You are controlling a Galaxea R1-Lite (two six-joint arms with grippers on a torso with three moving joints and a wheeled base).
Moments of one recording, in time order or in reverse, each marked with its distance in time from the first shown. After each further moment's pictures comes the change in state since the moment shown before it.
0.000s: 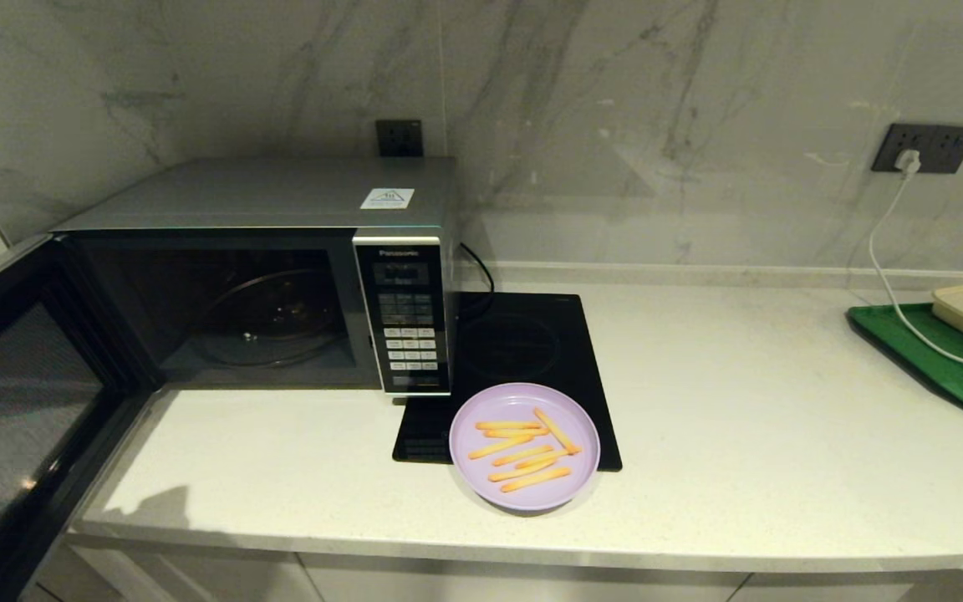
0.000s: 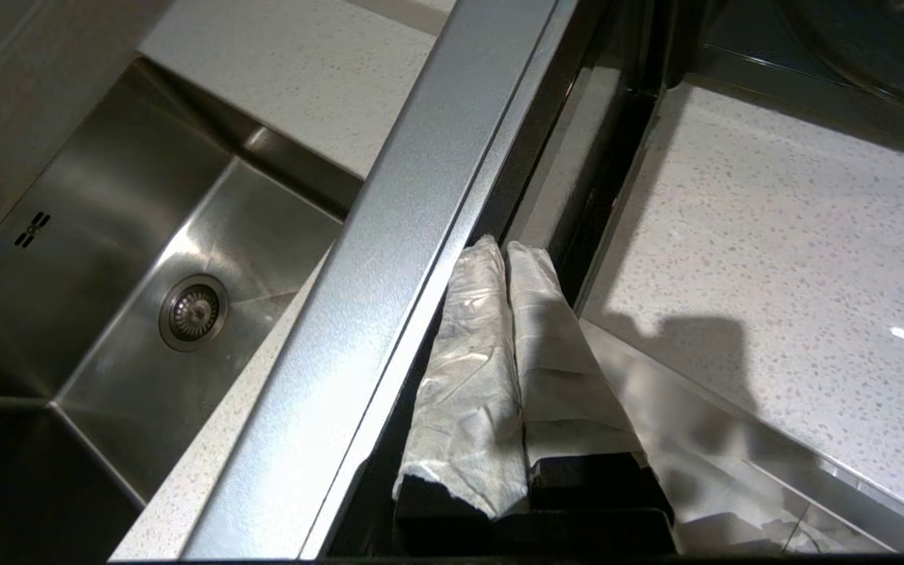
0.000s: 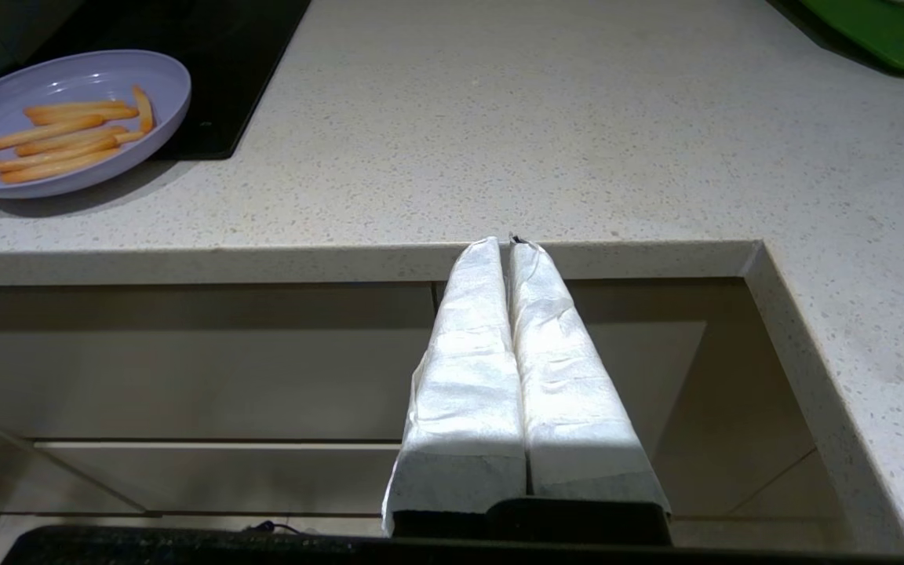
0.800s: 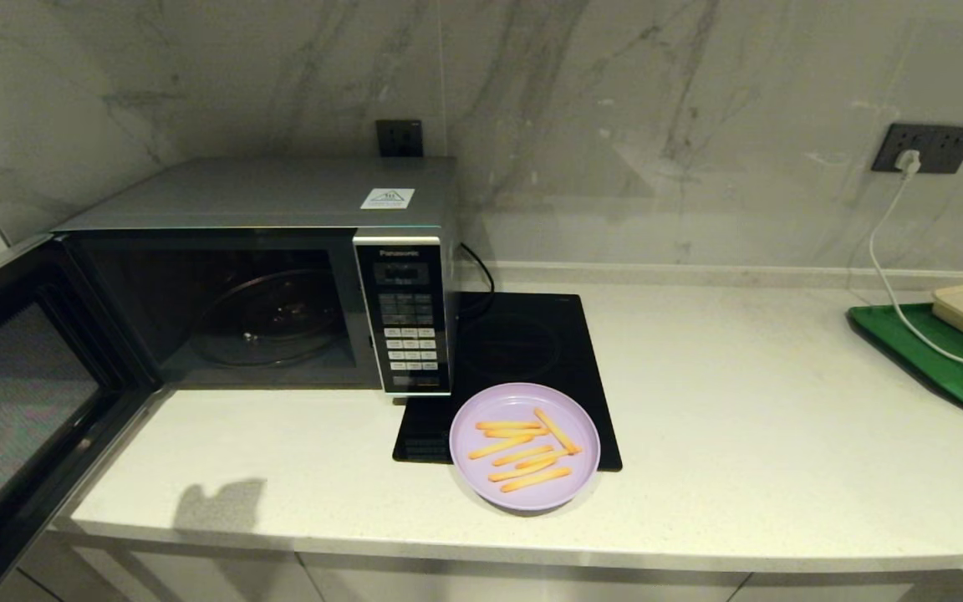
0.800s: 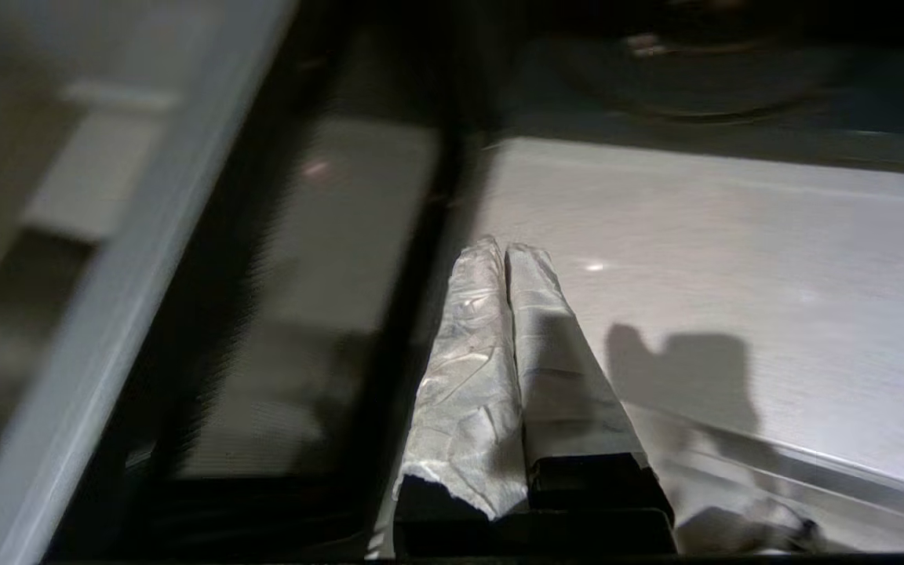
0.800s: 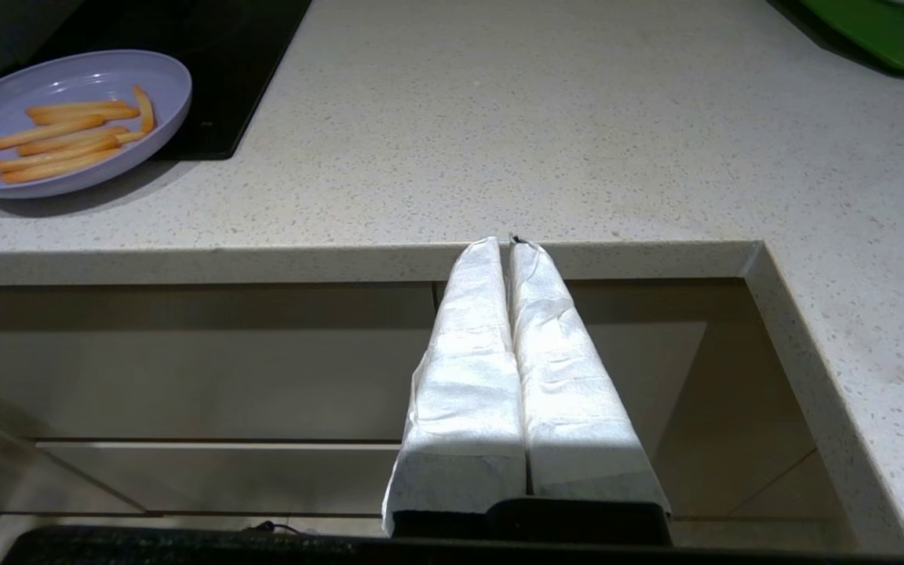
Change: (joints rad) left arm -0.281 -0.070 -0.011 -0.002 -0.013 0.043; right arm 0.000 0.000 0.000 0.000 0.000 0.000
